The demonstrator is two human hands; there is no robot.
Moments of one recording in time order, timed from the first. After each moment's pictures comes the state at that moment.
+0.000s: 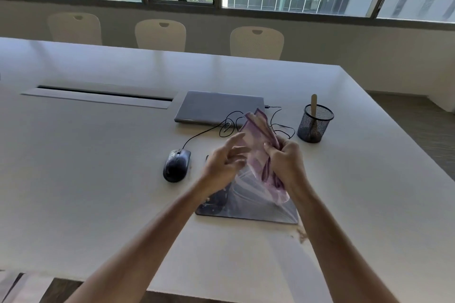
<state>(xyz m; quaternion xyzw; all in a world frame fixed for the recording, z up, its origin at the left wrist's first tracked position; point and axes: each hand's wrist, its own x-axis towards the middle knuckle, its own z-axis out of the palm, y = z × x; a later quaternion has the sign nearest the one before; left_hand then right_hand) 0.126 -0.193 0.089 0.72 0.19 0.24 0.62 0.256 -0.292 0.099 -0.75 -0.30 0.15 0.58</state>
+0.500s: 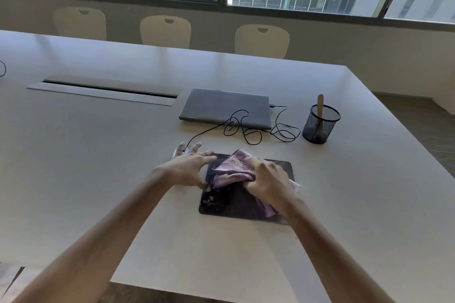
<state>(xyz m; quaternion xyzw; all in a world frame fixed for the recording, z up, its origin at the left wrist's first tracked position) 0.079 -0.099 0.056 0.96 0.24 -0.09 0.11 0.233 -0.286 0.066 -0.83 -0.53 0.05 0.17</state>
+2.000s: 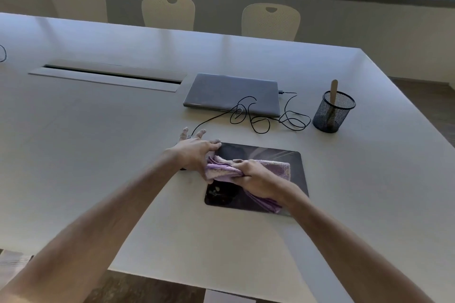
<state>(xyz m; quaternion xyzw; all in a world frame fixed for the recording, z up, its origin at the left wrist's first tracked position) 0.091 -0.087 0.058 0.96 0.24 -0.15 0.06 0.227 -0.256 0.044 -0.63 -0.67 0.28 0.27</state>
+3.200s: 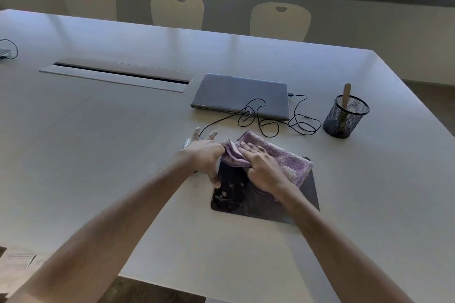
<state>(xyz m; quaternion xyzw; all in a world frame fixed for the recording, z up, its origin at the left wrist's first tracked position) 0.106 -0.094 0.068 0.95 0.23 -0.19 0.02 0.238 -0.228 0.033 -0.77 -0.60 0.14 0.19</state>
